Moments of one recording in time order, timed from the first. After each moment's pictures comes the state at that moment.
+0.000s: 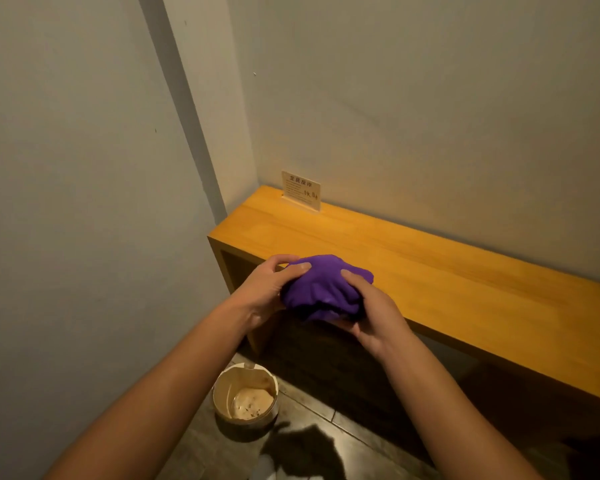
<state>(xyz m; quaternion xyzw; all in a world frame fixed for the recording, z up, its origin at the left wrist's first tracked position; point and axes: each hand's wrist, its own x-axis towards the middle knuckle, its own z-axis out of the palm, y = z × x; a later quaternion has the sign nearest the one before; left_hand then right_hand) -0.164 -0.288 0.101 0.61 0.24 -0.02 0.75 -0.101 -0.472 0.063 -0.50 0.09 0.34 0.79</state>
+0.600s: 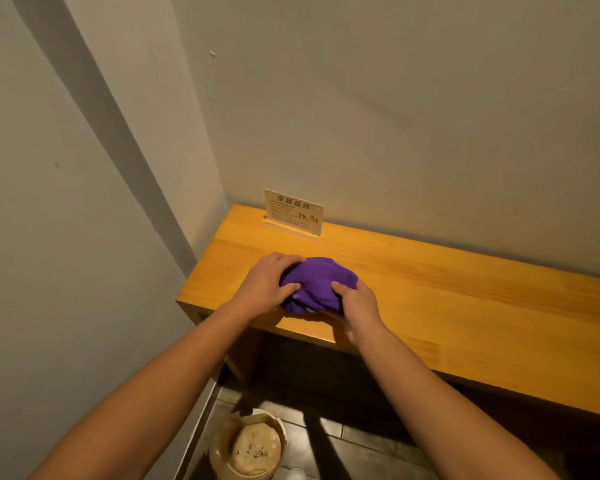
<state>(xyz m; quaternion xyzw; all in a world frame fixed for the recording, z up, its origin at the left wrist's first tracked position) 0.052 -0.100 -0.005 0.96 -0.07 0.01 0.28 0.063 -0.293 -0.018 -0.63 0.22 0.17 0.72</state>
